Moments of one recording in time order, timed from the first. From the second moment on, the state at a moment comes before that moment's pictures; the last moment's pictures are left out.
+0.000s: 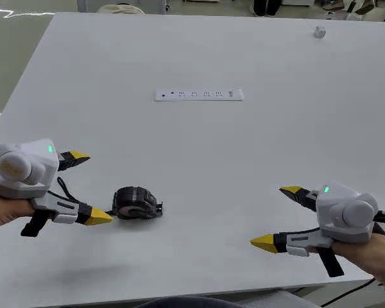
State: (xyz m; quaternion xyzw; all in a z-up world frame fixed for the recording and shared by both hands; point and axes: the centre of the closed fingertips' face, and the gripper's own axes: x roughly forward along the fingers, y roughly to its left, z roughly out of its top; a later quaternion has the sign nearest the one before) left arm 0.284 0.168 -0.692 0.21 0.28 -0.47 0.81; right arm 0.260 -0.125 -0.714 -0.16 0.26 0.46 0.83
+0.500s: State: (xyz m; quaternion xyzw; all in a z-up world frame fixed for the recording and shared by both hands) left arm 0.287 0.138 -0.703 0.26 0.32 -0.54 0.73; right arm 0.273 -0.097 -0.707 -0.18 0.25 0.50 0.81
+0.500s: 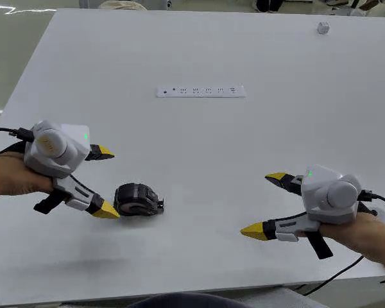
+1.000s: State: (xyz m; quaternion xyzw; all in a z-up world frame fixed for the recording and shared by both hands) left arm 0.289 0.121 -0.734 0.31 0.37 -0.57 0.67; right arm 0.285 -0.056 -0.696 -0.20 0.24 0.55 0.78
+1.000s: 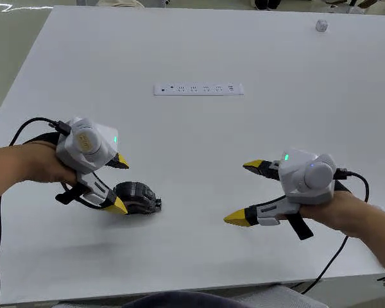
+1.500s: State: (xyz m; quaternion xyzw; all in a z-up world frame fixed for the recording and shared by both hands) left arm 0.289 0.114 -0.758 0.34 0.40 -0.57 0.63; right arm 0.282 -0.011 -0.694 -0.23 0.22 0.60 0.74
